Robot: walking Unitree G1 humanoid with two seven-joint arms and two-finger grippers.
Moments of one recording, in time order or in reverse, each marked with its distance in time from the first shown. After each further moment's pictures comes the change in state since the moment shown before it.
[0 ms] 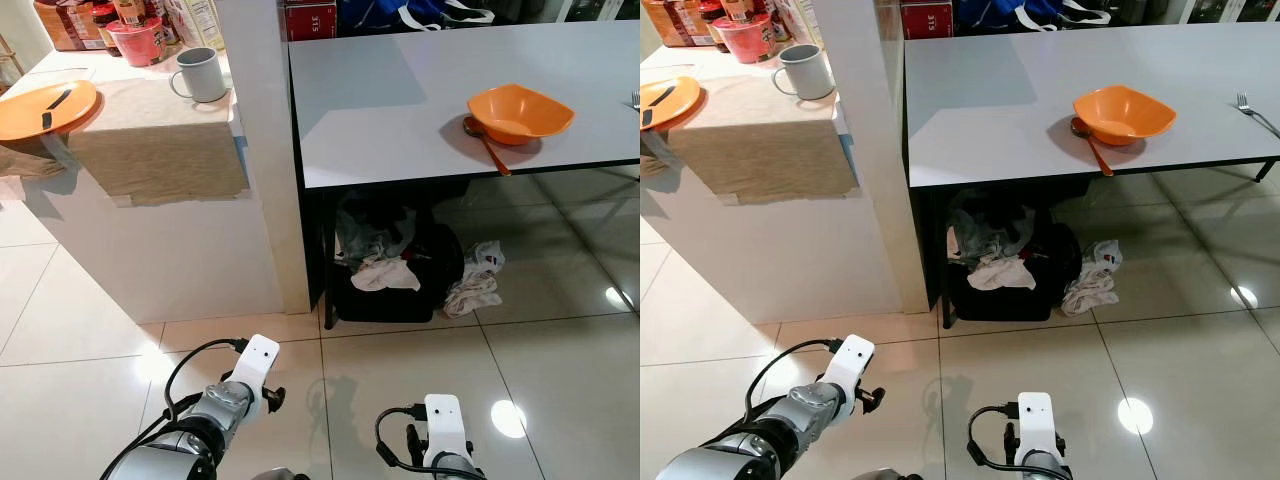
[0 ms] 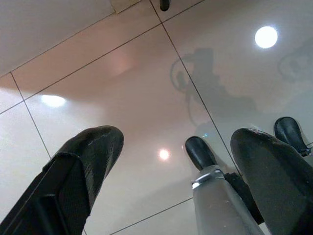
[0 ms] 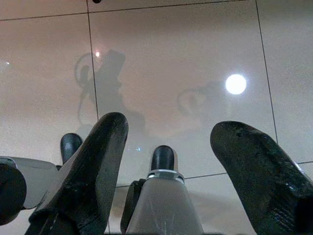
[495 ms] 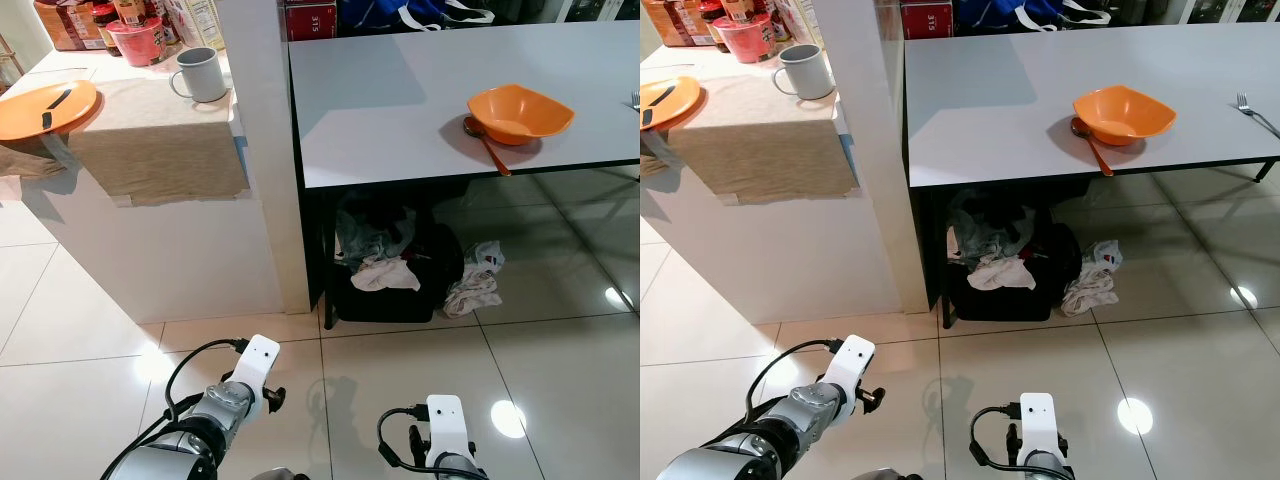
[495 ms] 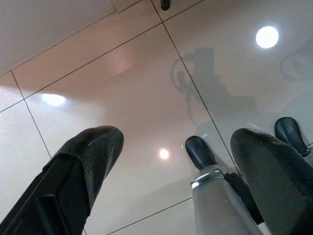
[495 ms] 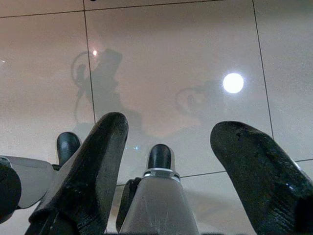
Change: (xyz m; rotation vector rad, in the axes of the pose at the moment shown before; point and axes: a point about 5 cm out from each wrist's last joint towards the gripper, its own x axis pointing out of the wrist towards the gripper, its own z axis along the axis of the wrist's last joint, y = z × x) left arm 0.000 -0.001 0.000 -0.005 0.004 0.004; right arm 0.000 -0.004 0.000 -0.005 0.003 -0.012
